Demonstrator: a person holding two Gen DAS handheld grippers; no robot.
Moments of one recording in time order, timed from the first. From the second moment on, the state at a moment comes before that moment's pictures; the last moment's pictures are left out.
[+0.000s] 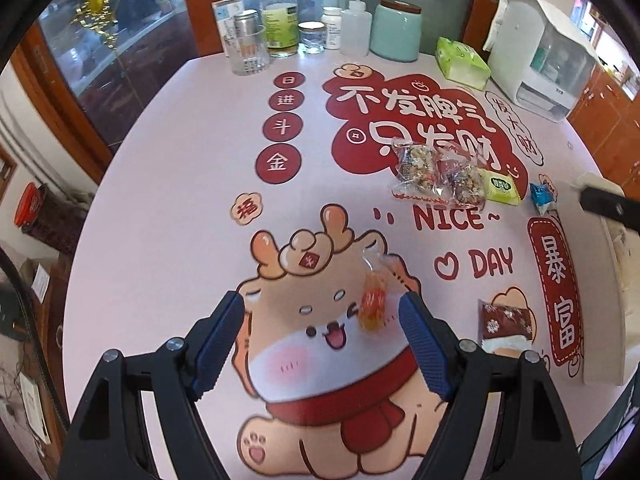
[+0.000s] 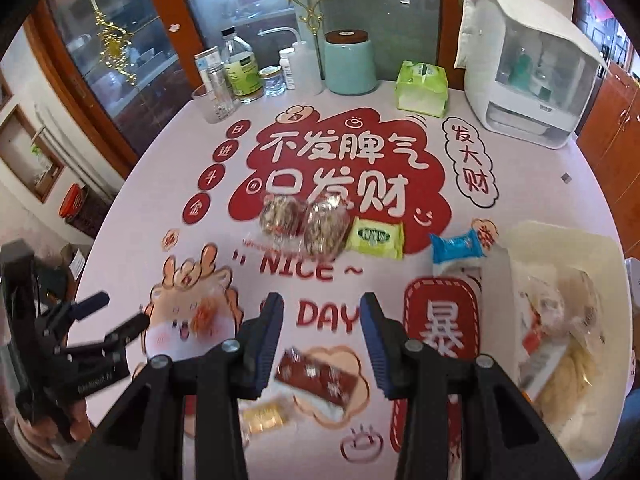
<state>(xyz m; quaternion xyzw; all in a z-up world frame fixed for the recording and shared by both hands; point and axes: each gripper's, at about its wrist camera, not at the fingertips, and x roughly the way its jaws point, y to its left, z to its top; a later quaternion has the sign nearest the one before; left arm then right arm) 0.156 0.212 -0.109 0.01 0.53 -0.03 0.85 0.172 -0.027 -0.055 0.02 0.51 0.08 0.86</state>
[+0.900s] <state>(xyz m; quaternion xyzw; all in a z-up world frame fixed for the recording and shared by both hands) 0.212 0.168 -0.183 0.01 0.59 -0.11 0.80 0.296 -0.026 -0.161 0.12 0.61 0.05 0.78</state>
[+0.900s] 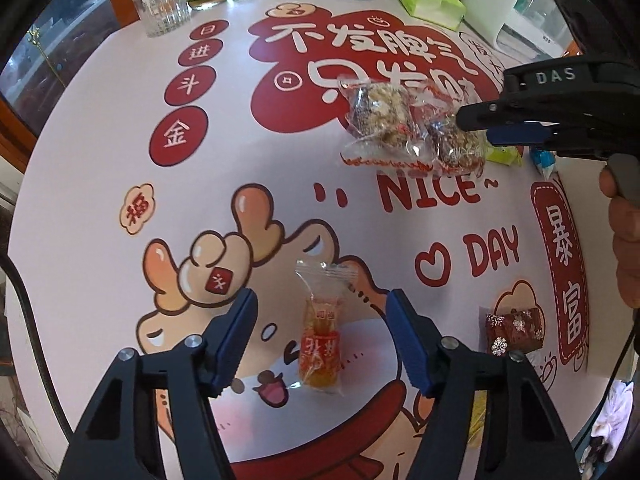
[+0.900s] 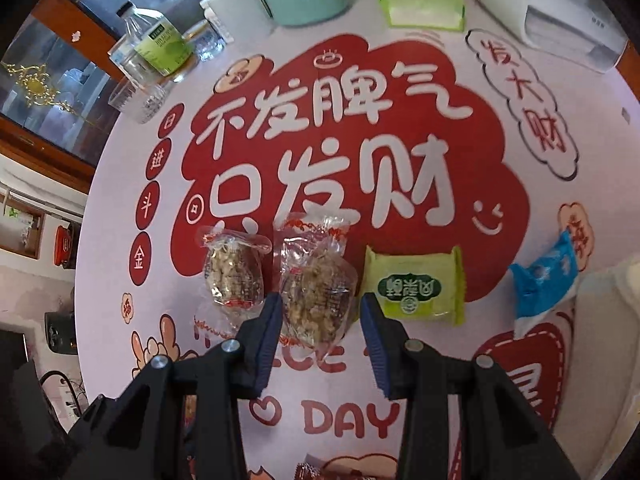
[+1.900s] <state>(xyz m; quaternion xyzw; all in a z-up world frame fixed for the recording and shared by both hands) 0.207 0.170 -0.191 0.02 0.59 -0.10 0.80 0.285 -0.012 -0.178 0.10 0.60 0.05 0.79</state>
